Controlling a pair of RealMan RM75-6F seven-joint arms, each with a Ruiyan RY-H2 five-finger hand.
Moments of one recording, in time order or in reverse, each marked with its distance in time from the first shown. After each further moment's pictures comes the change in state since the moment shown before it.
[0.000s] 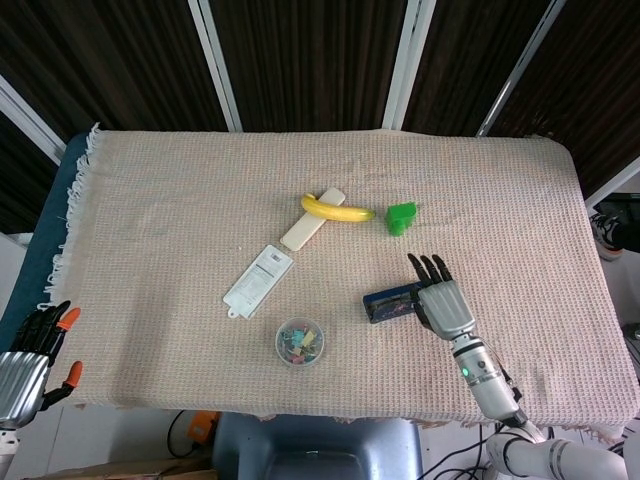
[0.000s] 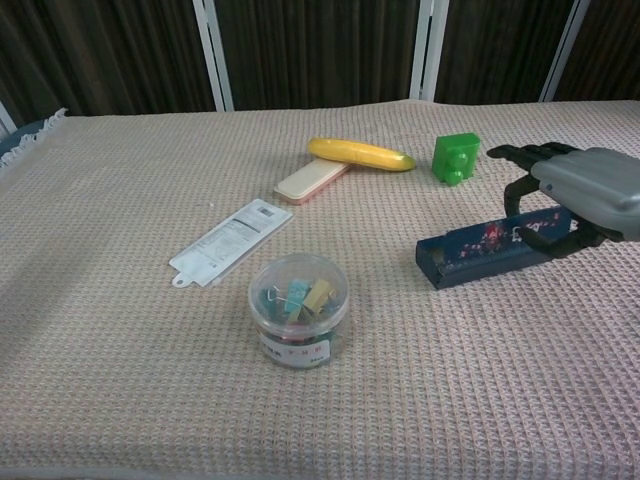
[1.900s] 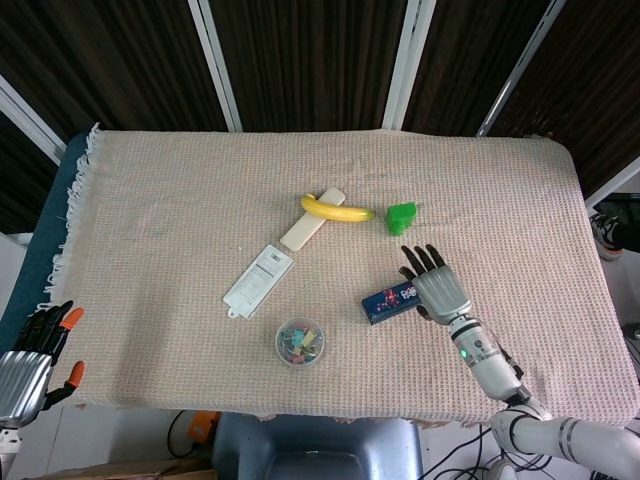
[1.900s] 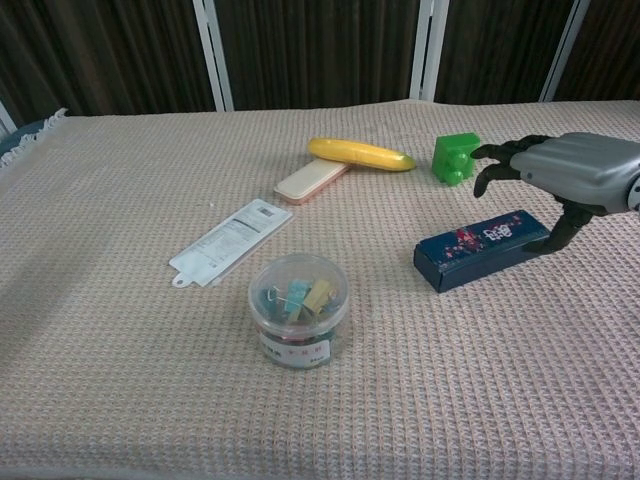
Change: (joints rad) left arm -0.006 -0.002 0.002 -0.004 0.001 -0.011 0.012; right arm 0.108 0.124 0.020 -0.100 0.119 -0.186 -0.115
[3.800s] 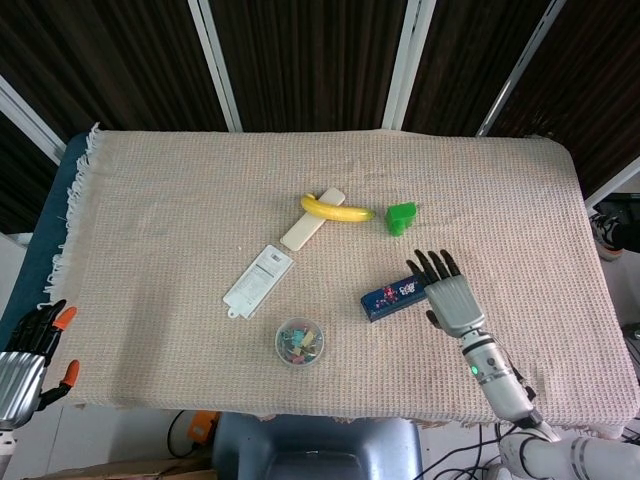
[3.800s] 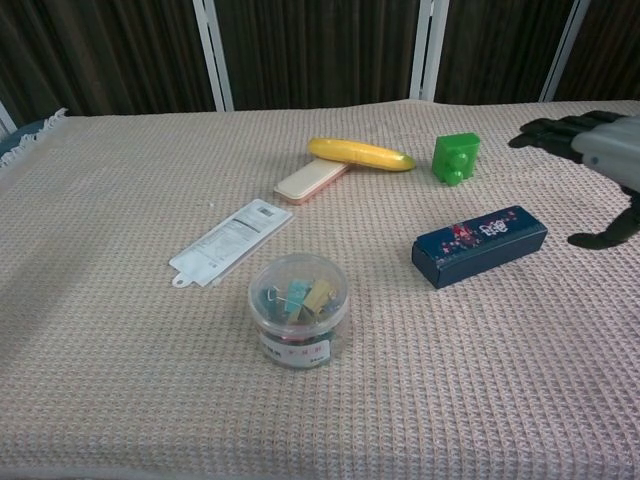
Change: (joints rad) left arm 0.012 -0.003 -0.005 0.010 0.003 0.035 -0.013; right arm -0.086 0.062 -0.109 -0.147 -0.030 0.287 -0.030
